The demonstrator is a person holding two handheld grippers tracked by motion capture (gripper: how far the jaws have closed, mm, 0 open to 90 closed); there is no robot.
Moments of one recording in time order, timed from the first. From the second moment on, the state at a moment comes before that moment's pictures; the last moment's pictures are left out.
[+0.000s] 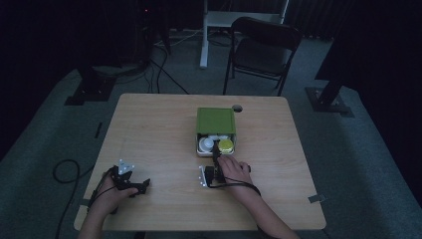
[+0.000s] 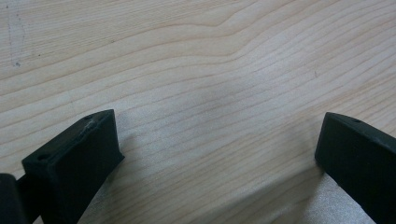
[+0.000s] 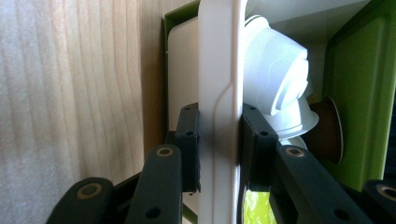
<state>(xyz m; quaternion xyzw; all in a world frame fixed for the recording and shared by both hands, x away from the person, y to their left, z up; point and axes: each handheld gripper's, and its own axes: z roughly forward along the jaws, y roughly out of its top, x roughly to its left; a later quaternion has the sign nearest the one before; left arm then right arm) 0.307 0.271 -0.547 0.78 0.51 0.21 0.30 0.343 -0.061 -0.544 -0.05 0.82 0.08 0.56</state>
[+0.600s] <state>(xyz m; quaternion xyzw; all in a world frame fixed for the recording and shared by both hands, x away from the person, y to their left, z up) 0.307 0.271 -0.547 0.78 0.51 0.21 0.30 0.330 -0.061 -0.540 -0.06 0.83 0.07 0.55</state>
